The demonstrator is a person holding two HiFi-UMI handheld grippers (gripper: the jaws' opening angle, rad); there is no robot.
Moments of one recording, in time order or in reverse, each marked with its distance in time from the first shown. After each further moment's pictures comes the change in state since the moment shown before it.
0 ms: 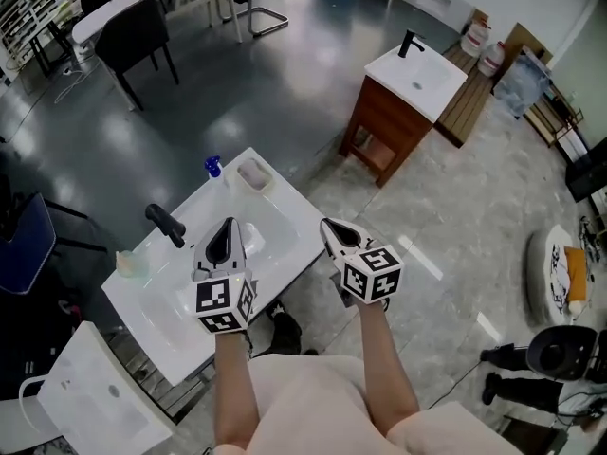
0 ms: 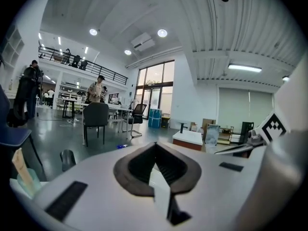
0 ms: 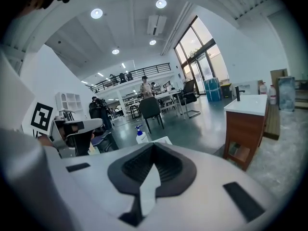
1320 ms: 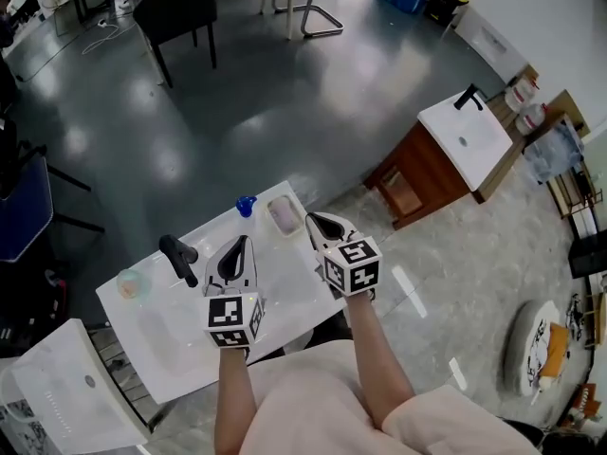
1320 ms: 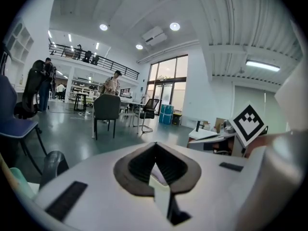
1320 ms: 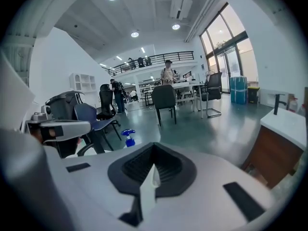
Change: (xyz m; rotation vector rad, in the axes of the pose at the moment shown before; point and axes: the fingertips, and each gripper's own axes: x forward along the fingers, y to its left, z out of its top) left arm 0.076 0.062 -0.026 -0.087 0.060 0.113; right arm 0.183 -0.001 0.041 -0.218 0.161 0.151
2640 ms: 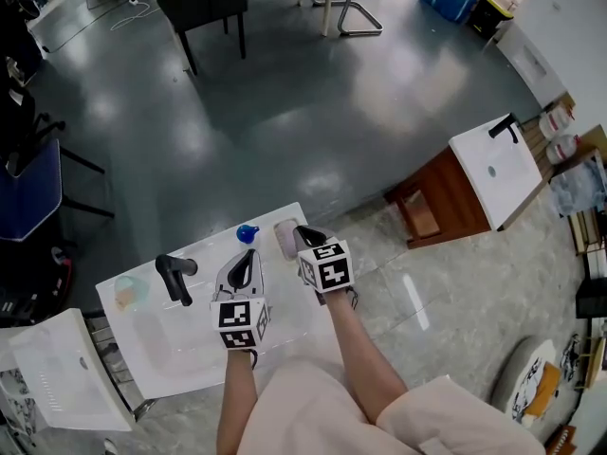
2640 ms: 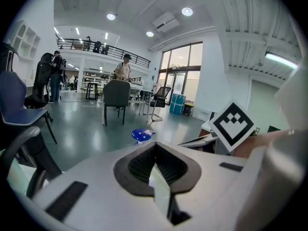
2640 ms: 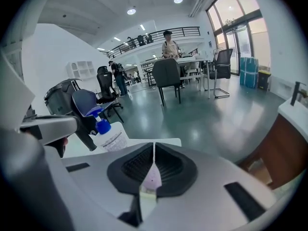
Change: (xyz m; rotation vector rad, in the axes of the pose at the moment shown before) left arm 0.054 0.022 -0.048 -0.066 0.139 0.131; right arm 0.106 -0.012 -0.049 0.002 0.259 0.071
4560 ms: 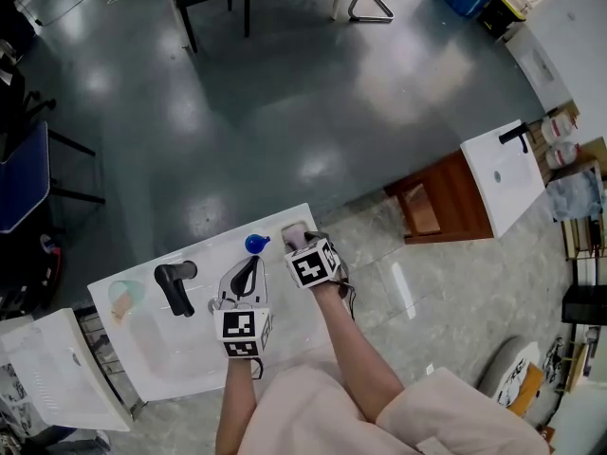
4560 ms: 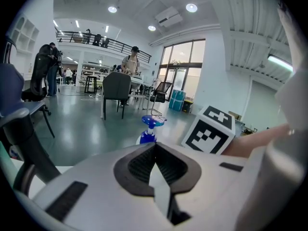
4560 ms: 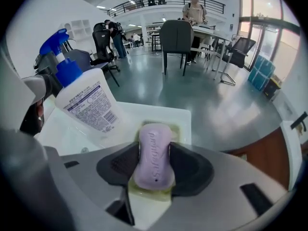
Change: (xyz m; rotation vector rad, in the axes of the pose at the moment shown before) left arm 0.008 0.008 -0.025 -0.030 0.057 -0.027; right arm 0.049 0.000 -0.067 -0.169 0.413 -0.070
